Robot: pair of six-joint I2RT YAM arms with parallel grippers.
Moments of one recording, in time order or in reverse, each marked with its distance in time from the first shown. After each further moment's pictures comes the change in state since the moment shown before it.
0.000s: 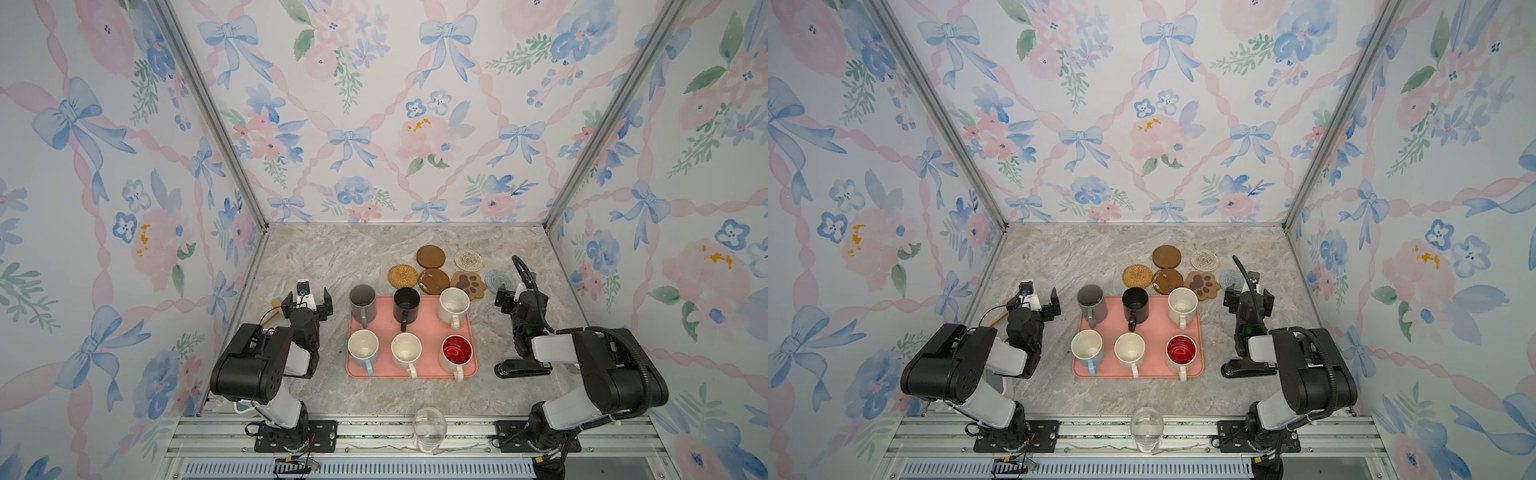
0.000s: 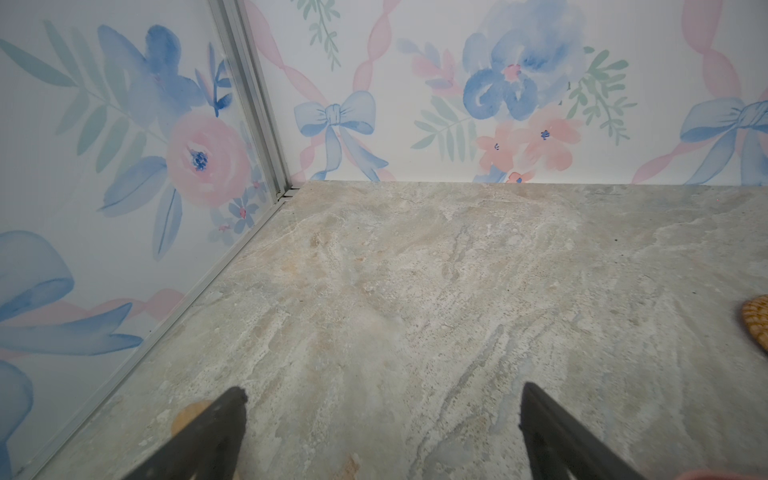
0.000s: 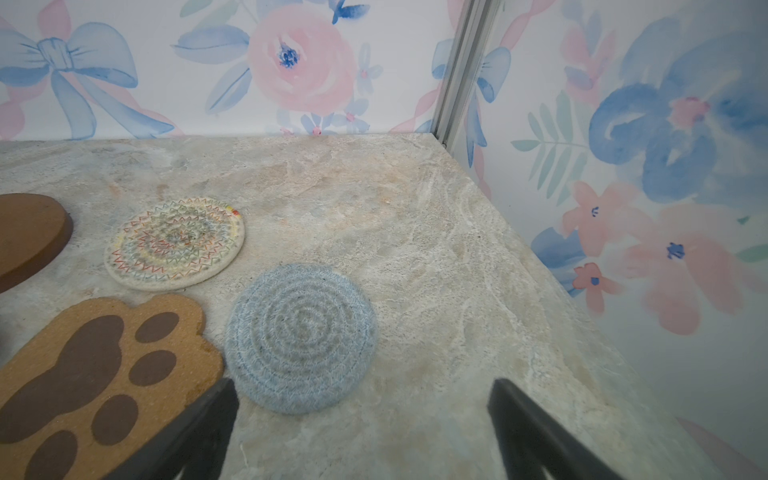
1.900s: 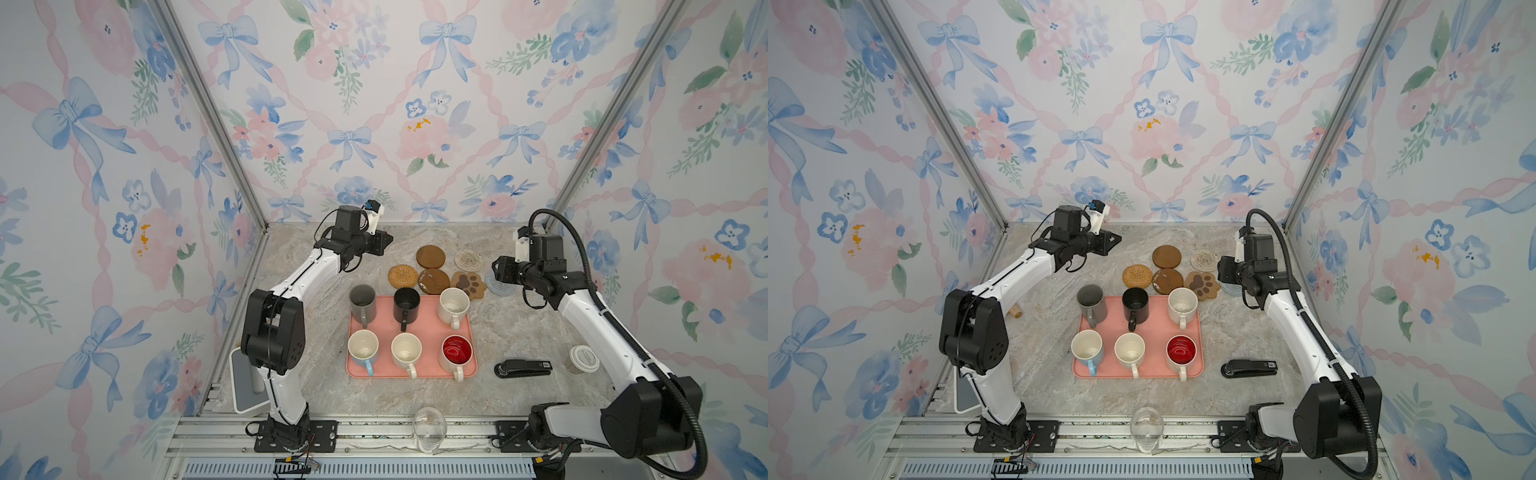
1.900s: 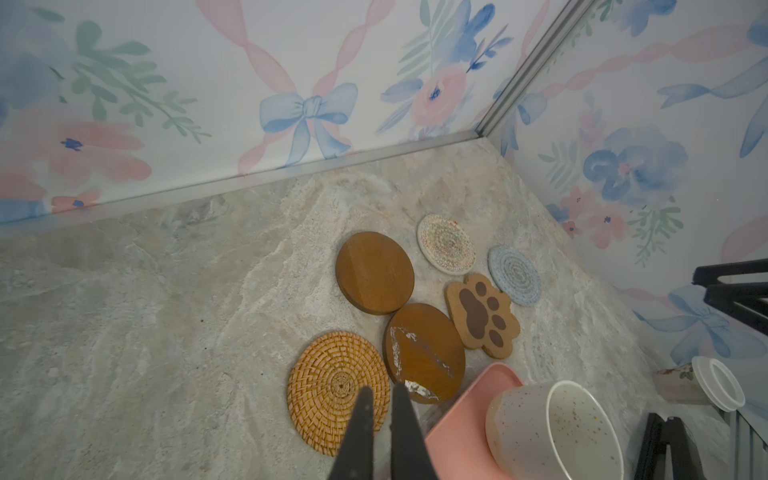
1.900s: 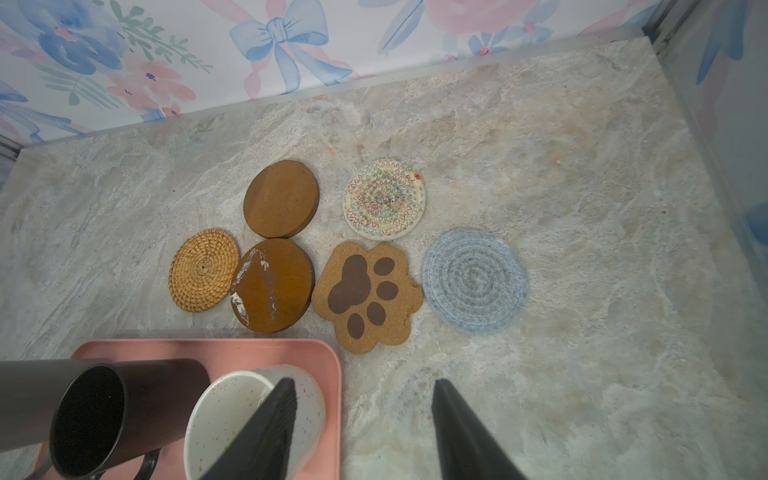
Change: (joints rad) left arm -0.214 0.299 1.357 -1.479 0.774 -0.177; right arm 0.036 -0.225 0.762 -1.386 -0.450 0.207
